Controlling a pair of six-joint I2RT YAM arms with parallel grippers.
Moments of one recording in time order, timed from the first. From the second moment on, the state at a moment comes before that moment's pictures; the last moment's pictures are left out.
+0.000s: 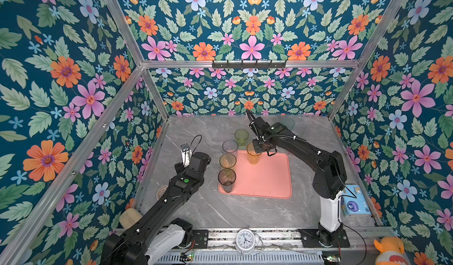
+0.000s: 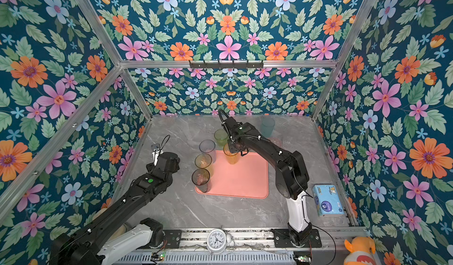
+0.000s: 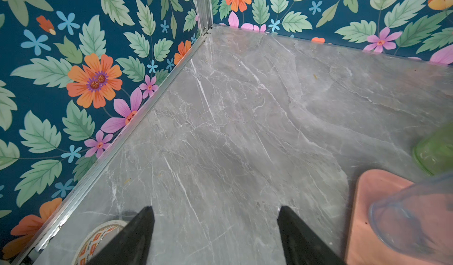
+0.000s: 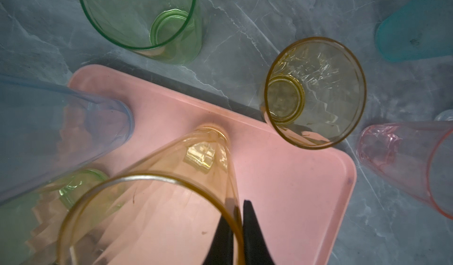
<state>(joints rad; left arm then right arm) -0.47 0.98 0.66 -0.42 -0.75 -0.49 0.65 1.99 1.81 -1.01 0.20 0.37</state>
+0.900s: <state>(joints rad) -0.47 0.98 0.66 -0.42 -0.72 -0.49 0.65 1.96 2.03 -1.08 0.23 0.34</state>
